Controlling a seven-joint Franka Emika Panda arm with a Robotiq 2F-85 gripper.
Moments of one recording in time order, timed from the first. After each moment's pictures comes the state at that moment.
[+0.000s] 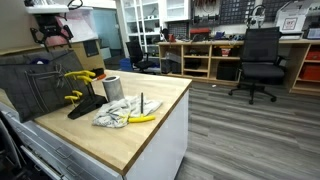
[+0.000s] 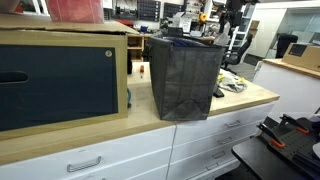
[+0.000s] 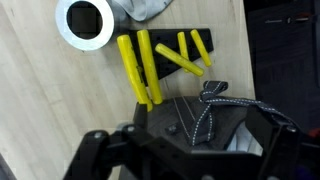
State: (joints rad) arm 0.05 -0.02 0.11 -1.94 -0.05 1.95 -1.10
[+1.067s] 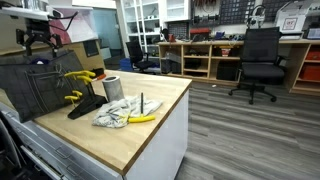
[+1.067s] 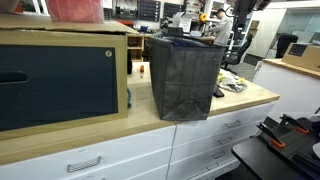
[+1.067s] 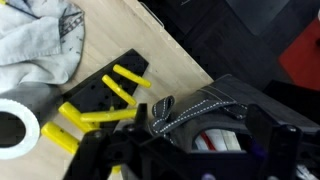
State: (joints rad) arm 0.05 -0.06 0.05 -2.00 0.13 1.75 -0.65
